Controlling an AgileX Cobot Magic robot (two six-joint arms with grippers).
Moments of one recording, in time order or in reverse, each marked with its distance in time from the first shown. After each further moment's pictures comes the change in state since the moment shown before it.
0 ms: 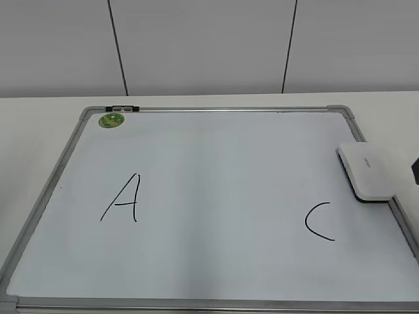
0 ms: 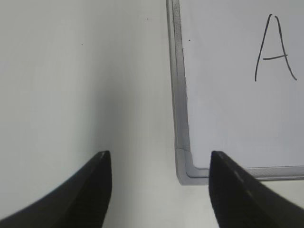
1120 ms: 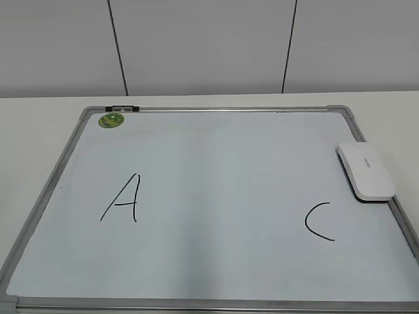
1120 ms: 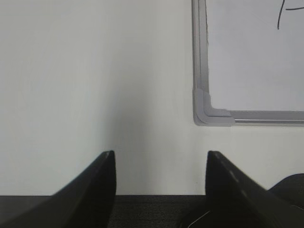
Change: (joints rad) left arm 0.000 -0.382 0.181 0.068 0.184 -0.067; right arm 0.000 -0.557 0.398 -0.172 0.151 0.022
